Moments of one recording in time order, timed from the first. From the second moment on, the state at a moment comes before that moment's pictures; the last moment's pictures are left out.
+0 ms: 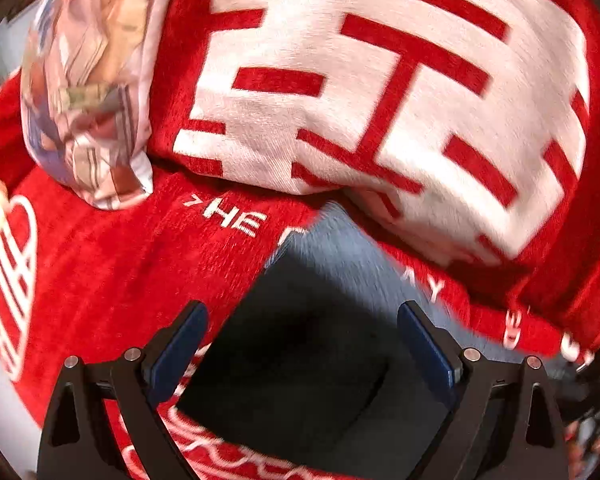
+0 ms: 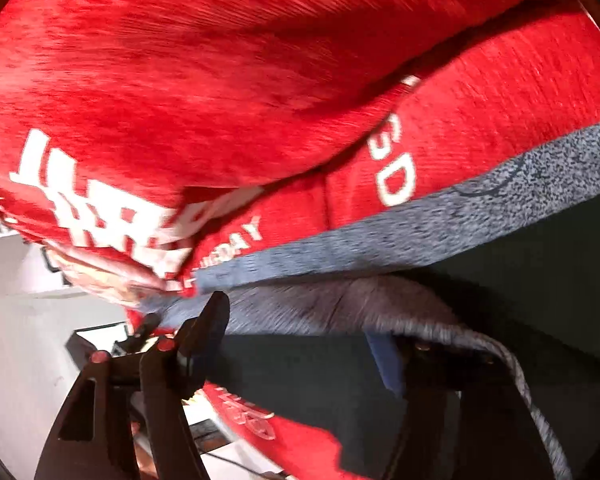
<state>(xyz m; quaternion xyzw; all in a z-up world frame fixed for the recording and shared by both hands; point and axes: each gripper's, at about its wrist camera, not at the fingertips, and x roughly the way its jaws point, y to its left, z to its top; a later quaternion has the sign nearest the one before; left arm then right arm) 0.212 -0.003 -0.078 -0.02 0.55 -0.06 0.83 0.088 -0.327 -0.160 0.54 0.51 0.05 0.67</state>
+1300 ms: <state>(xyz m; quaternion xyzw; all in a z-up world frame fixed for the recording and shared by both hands) -0.062 -0.371 -0.121 0.11 0.67 -0.44 0.58 -0.380 -0.437 -0.122 0.61 0.41 -0.14 0.66</state>
